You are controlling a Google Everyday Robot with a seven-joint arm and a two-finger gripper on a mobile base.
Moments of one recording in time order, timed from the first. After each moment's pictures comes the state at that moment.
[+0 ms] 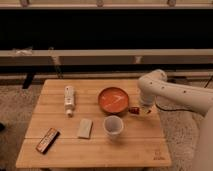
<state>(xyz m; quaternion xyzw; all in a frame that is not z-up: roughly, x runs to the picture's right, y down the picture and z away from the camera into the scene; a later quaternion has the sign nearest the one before) 0.214 0.115 0.829 -0.31 0.05 0.10 0.94</state>
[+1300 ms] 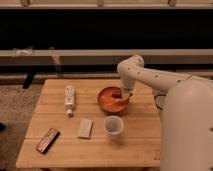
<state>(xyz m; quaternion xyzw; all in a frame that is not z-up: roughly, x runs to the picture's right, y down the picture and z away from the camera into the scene) 0.115 0.036 0.881 -0.28 0.01 0.05 0.96</state>
